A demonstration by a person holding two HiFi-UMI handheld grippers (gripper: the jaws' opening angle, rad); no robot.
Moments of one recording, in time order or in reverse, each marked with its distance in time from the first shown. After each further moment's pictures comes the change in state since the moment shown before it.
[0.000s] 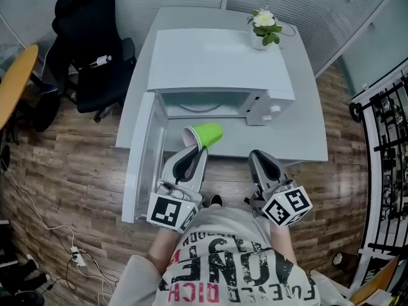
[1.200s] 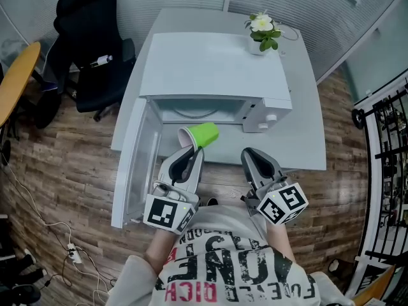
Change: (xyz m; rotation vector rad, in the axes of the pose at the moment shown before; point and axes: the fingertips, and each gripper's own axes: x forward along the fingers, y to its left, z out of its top) left arm 0.028 0.002 -0.002 -0.004 0.000 0.058; right arm 0.025 -0.019 0.010 -0.012 0.015 0.085
